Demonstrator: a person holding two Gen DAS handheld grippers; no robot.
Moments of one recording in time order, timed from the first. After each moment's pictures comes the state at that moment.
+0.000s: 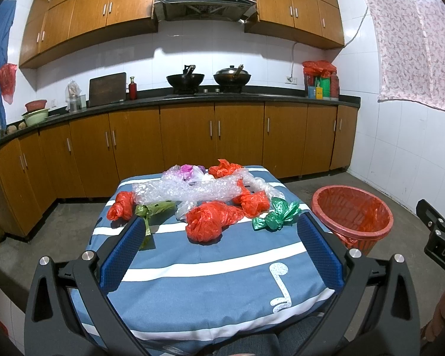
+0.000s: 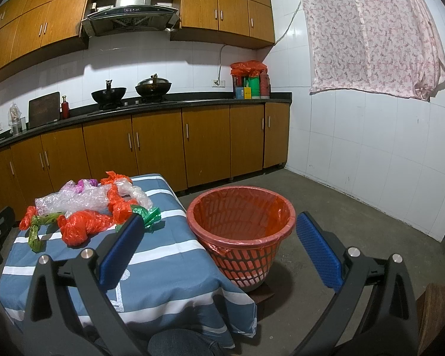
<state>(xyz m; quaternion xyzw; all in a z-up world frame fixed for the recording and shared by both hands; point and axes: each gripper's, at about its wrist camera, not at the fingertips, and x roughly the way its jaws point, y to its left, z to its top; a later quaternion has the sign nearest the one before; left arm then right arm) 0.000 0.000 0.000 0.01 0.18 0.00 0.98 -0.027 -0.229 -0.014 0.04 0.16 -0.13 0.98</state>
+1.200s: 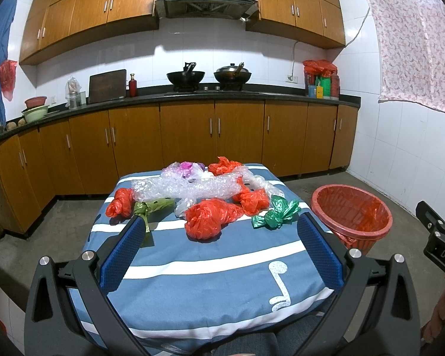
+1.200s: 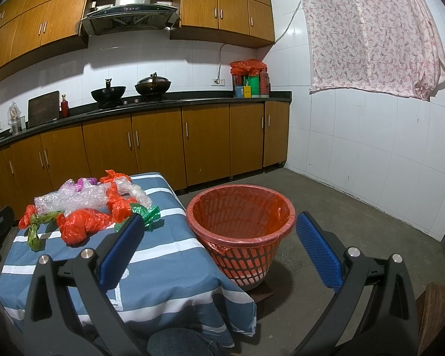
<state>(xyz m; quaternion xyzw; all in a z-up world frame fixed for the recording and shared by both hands) 0.000 0.000 0.000 0.01 0.18 0.00 0.98 -0.030 -0.236 -0.012 0.04 0.16 -0.13 0.98</state>
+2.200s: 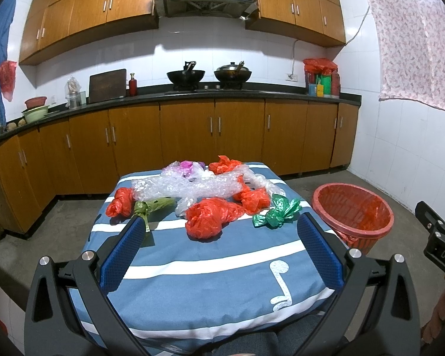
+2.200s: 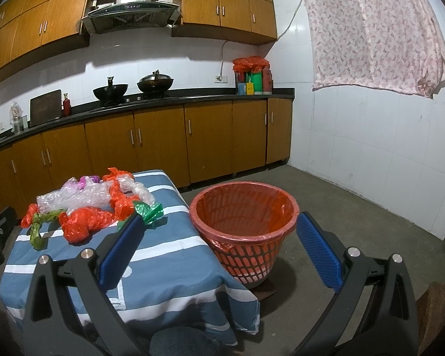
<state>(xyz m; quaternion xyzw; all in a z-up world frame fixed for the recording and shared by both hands) -0.004 -0.008 -0.002 0.01 0.18 0.00 0.98 -0.032 -0.246 -0.009 0.04 0.17 -0.12 0.98</state>
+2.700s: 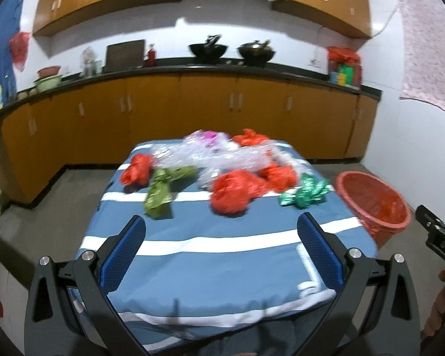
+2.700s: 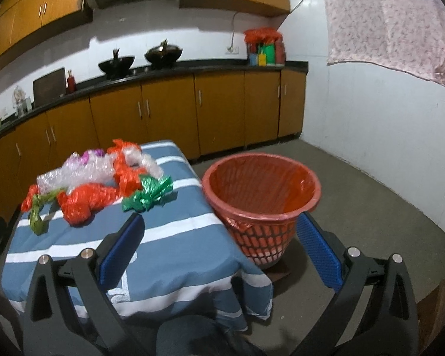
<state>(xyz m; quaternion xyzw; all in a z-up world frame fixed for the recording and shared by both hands) 0.014 0.039 -0.039 -0.03 0.25 0.04 0.97 0.023 -0.227 -0.043 0.04 0.25 -0.09 0.96</state>
